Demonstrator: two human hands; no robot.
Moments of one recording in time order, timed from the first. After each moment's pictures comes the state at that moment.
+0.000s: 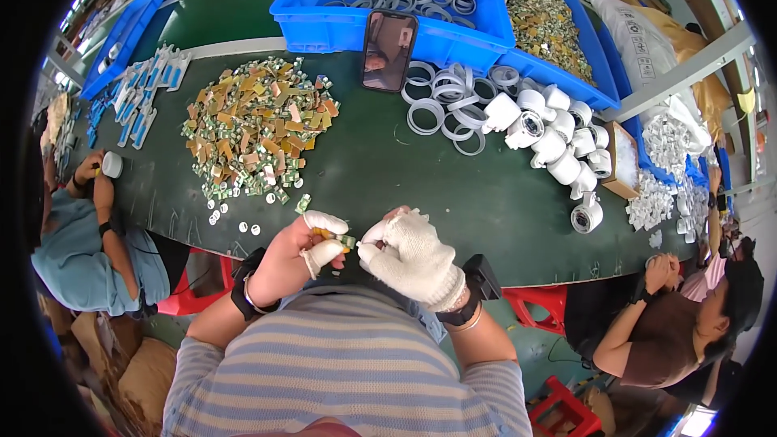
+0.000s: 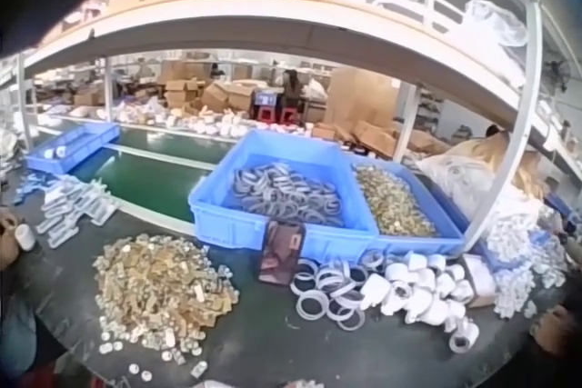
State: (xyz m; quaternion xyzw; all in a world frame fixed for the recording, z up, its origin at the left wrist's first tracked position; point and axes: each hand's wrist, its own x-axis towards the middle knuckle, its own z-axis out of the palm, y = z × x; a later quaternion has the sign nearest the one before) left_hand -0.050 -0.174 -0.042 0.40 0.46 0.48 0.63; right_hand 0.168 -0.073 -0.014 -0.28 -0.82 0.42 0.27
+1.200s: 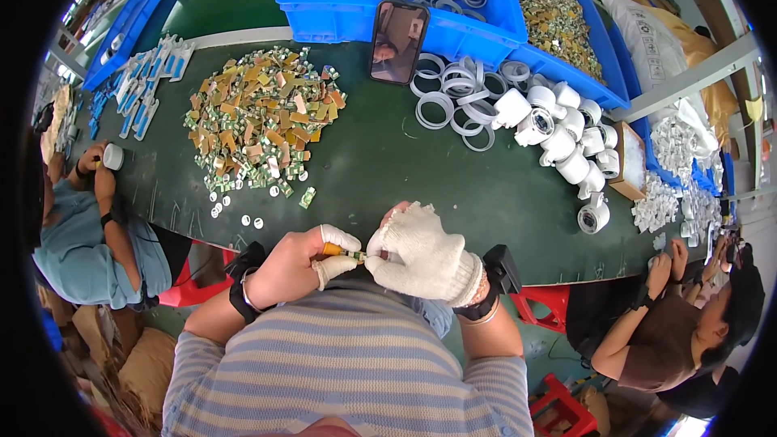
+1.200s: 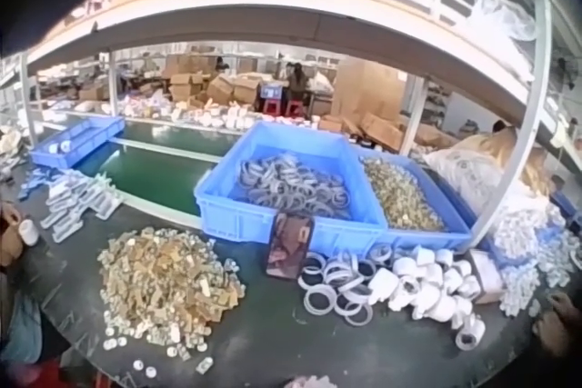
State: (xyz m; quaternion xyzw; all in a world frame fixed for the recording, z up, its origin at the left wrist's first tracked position) left_hand -0.051 -0.176 -0.019 0.53 0.54 0.37 0.54; right_hand 0.165 -0.048 0.002 -0.17 -0.91 0.37 0.11
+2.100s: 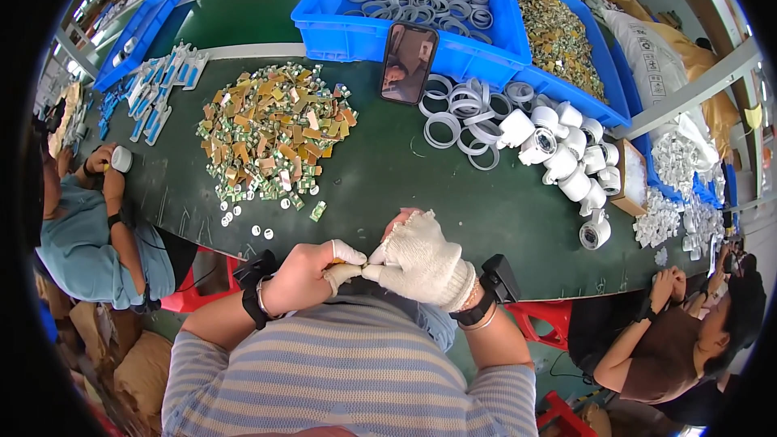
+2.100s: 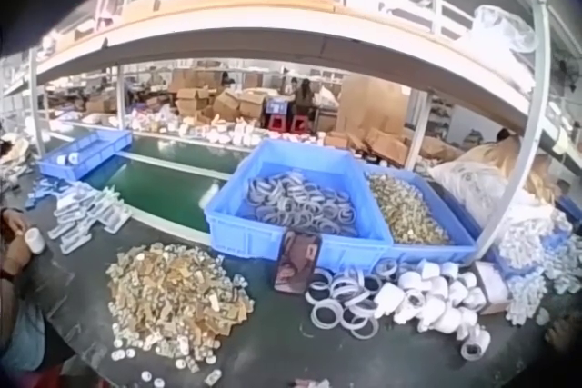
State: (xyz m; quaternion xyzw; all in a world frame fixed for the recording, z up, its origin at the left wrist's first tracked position) left_hand -0.050 -0.178 -0.032 0.66 0.54 0.37 0.37; right_hand 0.156 -0.049 -0.007 -0.18 -0.93 0.30 0.11
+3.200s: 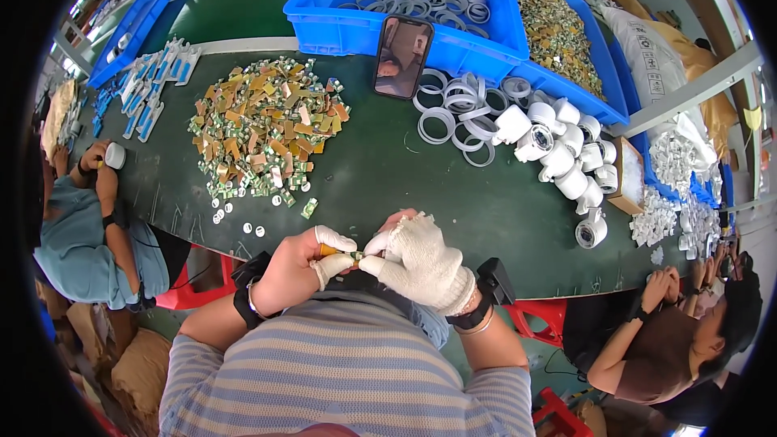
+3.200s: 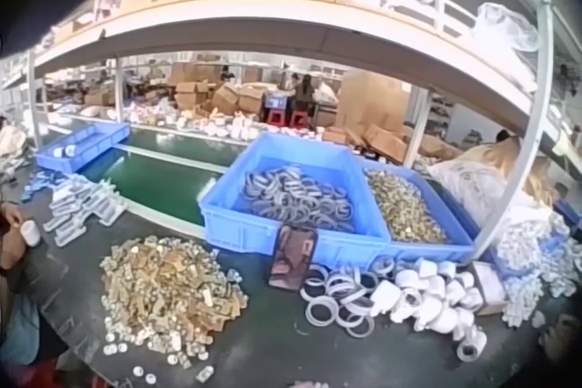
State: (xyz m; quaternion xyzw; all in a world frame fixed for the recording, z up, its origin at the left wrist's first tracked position) left_hand -0.044 -0.176 -0.025 0.44 0.56 0.41 0.56; right_hand 0.164 -0.058 -0.004 -0.25 -0.86 0.40 0.20
